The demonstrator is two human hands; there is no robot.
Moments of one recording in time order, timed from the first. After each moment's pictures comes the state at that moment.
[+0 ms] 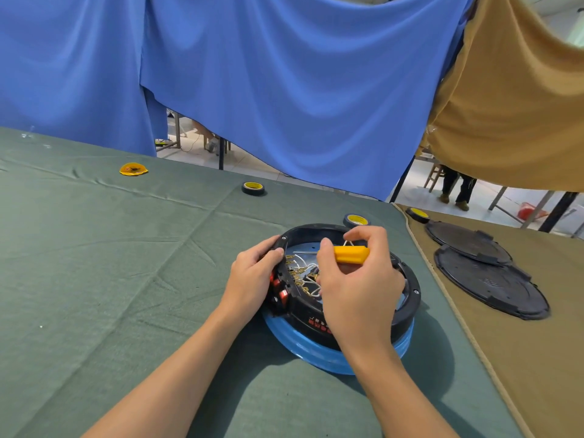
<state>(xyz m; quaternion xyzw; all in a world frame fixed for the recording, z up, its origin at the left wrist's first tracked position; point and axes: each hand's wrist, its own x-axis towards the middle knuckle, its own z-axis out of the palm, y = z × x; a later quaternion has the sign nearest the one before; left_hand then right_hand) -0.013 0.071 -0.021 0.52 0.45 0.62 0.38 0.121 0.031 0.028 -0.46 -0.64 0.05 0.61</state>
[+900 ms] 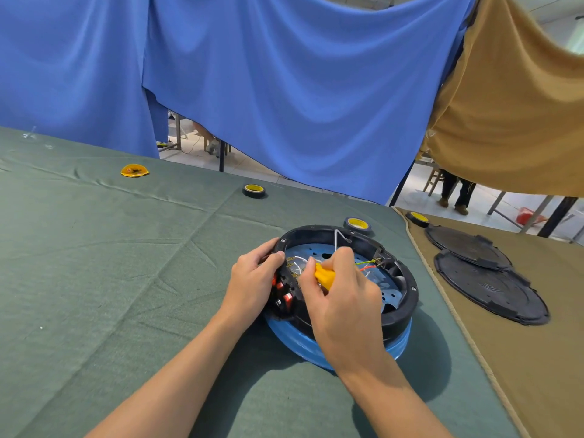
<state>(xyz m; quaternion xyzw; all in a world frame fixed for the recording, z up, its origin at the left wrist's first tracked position) -0.012 0.076 -0.026 0.51 0.45 0.64 0.36 0.122 0.033 0.012 -0.40 -0.74 -0.13 0.52</state>
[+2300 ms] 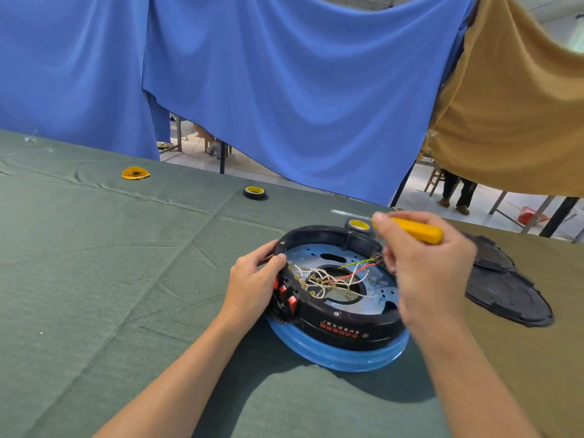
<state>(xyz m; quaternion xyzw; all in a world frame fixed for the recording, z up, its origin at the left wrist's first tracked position) -0.012 0.066 -0.016 0.52 0.48 0.63 0.33 0.167 0.054 0.070 -0.43 -0.54 0.23 0.68</state>
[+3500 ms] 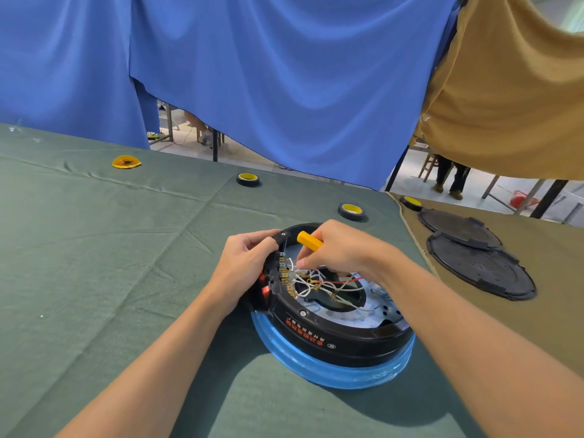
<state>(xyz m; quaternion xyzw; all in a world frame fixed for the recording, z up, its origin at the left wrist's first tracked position) -0.018 0.057 -0.005 0.47 0.49 0.58 0.44 0.138 0.093 0.068 -0.53 -0.81 0.26 0.07</state>
